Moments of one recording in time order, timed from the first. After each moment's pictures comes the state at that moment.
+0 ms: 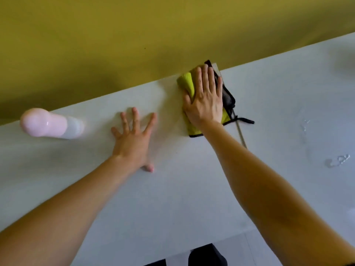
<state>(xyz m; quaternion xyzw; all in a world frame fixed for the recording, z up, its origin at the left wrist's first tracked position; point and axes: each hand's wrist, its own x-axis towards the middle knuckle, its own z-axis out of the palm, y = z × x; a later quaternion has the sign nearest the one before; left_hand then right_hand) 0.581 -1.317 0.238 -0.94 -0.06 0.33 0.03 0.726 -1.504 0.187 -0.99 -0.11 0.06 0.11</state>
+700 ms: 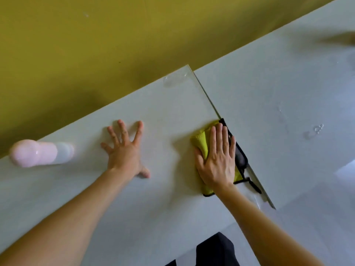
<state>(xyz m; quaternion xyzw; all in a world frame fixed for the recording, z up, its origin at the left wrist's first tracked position) 0.581 -1.317 0.244 -0.93 -0.07 0.35 0.04 0.542 -1.584 0.185 -0.99 0.00 0.08 0.08</state>
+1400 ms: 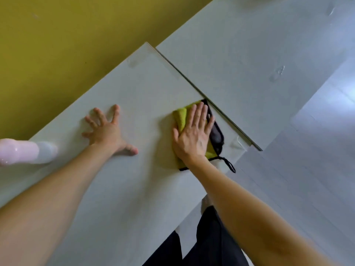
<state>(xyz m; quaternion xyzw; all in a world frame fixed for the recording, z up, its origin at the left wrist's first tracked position) 0.584 -1.313 0.235 -0.94 -0.06 0.32 0.04 0.504 -1.537 0.176 -0.98 0.17 0.09 0.07</state>
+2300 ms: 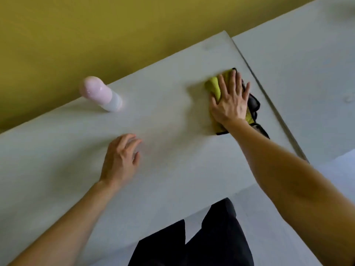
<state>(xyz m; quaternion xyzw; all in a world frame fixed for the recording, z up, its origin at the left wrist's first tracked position) 0.378 -1.166 0.205 -0.99 0.02 0.03 -0.15 0.587 -1.502 0.184 -0.99 -0.02 0.08 0.07</state>
